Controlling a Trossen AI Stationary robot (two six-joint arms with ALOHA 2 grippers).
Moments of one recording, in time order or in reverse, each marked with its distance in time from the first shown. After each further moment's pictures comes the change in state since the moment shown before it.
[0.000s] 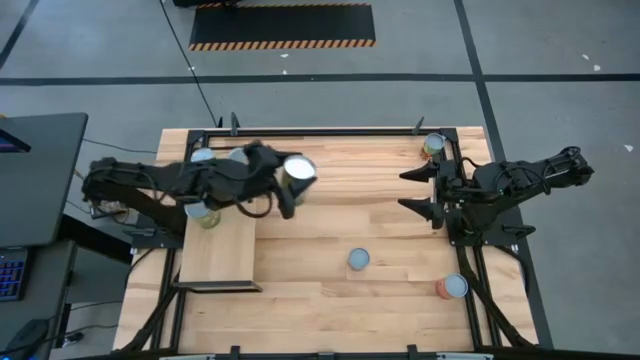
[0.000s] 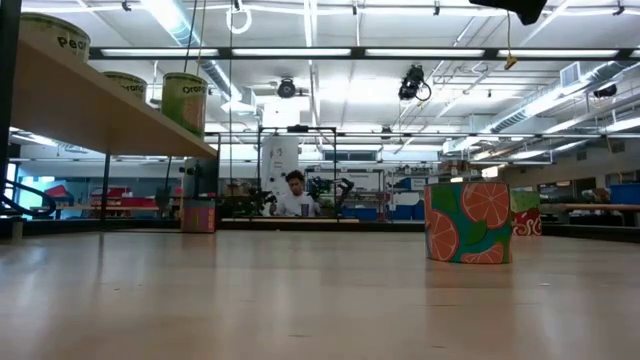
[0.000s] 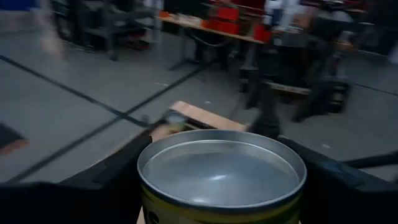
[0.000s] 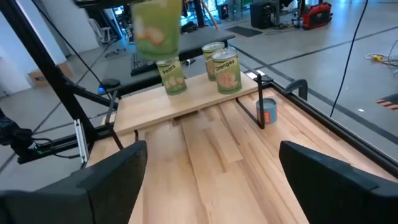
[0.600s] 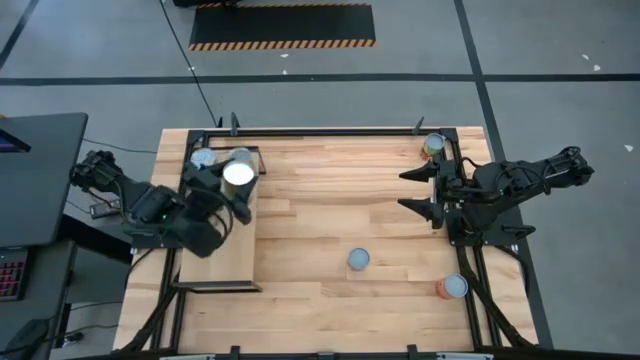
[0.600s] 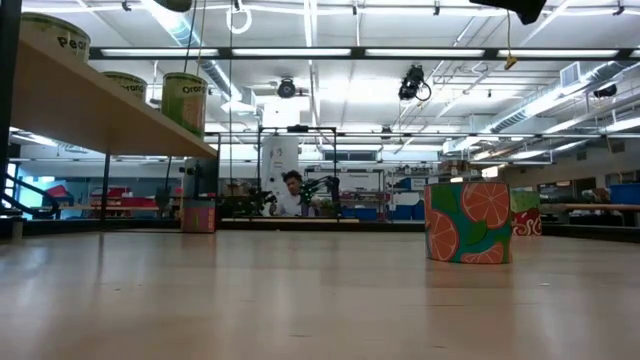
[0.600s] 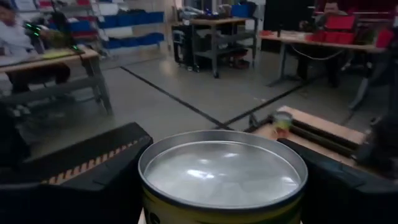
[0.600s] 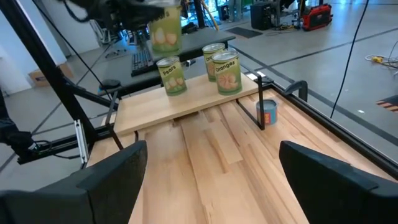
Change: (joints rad) left arm -0.356 -0.159 -0.133 -0.677 -0.748 -0.583; right arm 0.000 0.000 0.000 0.004 0.000 -0.003
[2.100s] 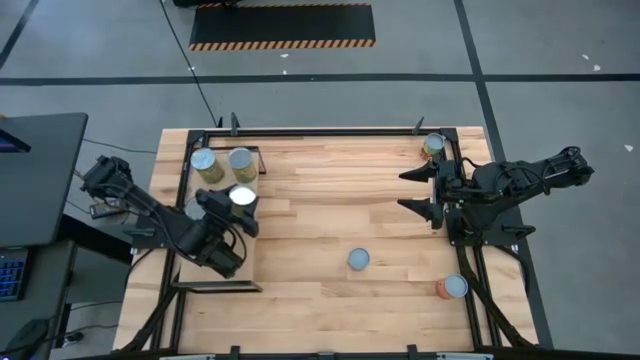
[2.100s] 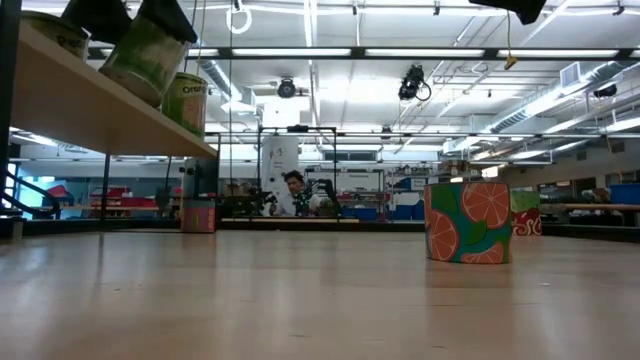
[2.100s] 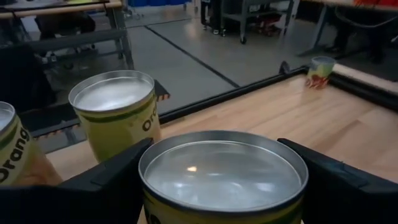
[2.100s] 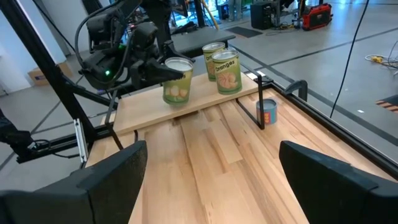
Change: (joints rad) left arm -0.034 0.148 -0.294 -0.349 0.100 -0.835; right arm 0.000 0.004 0.000 0.000 0.000 -0.002
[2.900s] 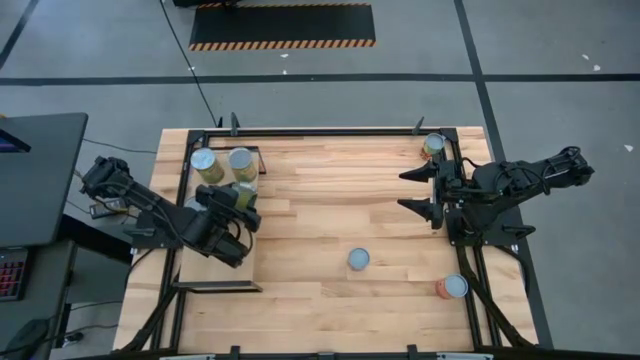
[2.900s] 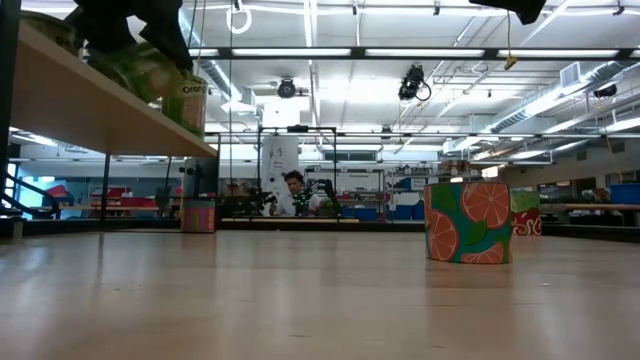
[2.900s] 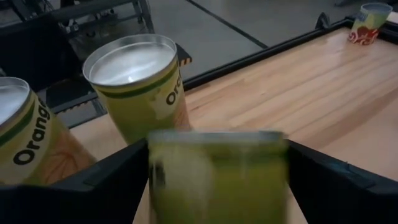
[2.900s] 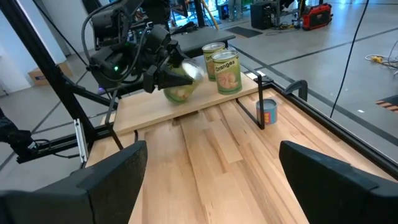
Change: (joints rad) left arm 0.083 -0.002 0.021 -0.010 0.182 0.107; right arm 0.000 0.000 0.000 0.000 0.000 0.001
